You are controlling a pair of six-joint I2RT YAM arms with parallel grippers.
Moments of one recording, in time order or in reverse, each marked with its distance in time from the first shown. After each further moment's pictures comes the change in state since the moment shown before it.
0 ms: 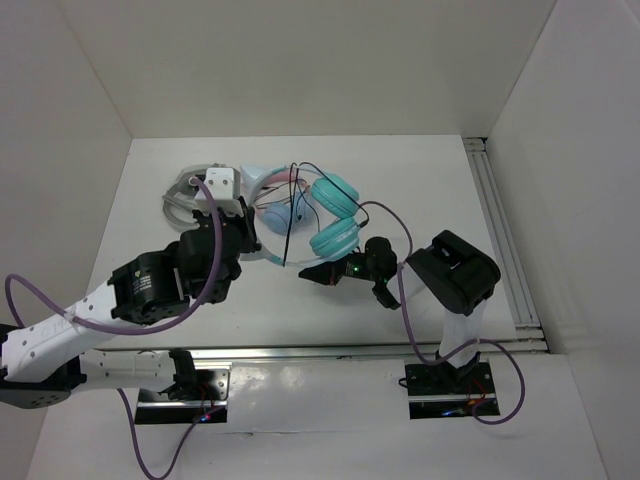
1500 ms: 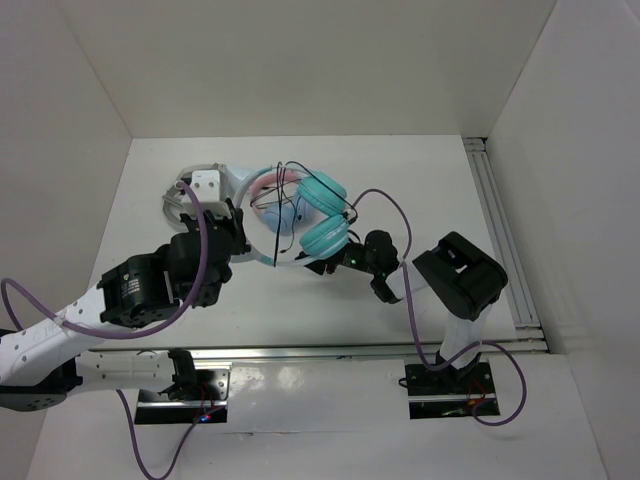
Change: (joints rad) left arm 0.000 -0.037 -0.008 -0.051 -0.047 -0.031; right arm 0.007 -0.055 0.043 -0.003 0.083 -0.157
